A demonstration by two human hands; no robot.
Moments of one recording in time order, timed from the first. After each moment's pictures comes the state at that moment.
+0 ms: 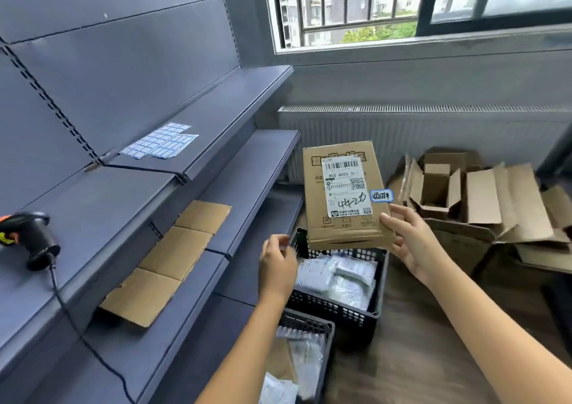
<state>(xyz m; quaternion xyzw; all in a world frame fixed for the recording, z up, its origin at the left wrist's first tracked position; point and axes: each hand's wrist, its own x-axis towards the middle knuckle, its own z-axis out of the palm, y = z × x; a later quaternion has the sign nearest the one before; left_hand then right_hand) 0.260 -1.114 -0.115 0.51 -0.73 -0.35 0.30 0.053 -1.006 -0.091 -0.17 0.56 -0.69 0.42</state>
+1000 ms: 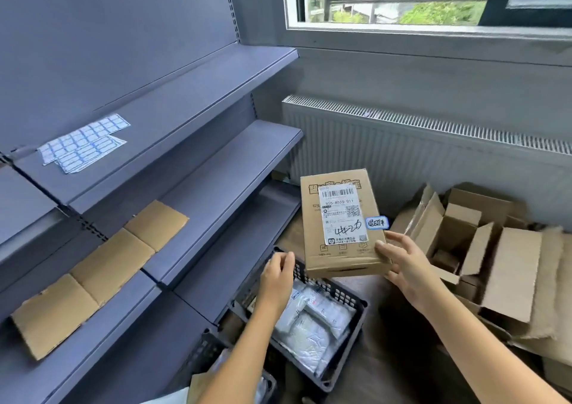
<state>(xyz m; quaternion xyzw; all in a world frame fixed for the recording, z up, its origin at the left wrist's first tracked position) -0.012 -1.221 -0.180 0.60 -0.61 -0.46 0.24 -0.228 -1.152 -0.152 -0.16 0.58 -0.60 0.52</state>
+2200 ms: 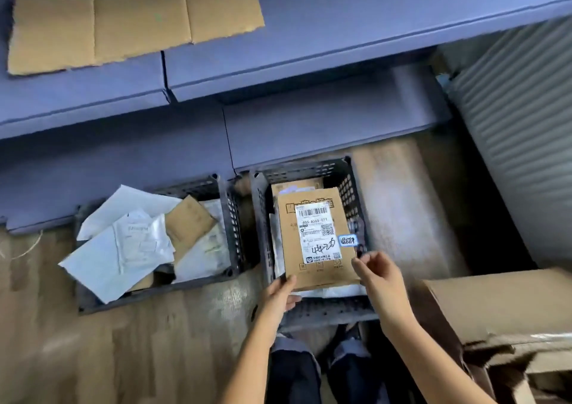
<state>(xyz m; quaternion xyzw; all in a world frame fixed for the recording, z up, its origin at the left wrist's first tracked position) -0.056 -1.221 -0.496 0.71 0.02 -0.62 0.35 -0.206 -1.328 -0.436 -0.45 0.63 -0.20 0.60</state>
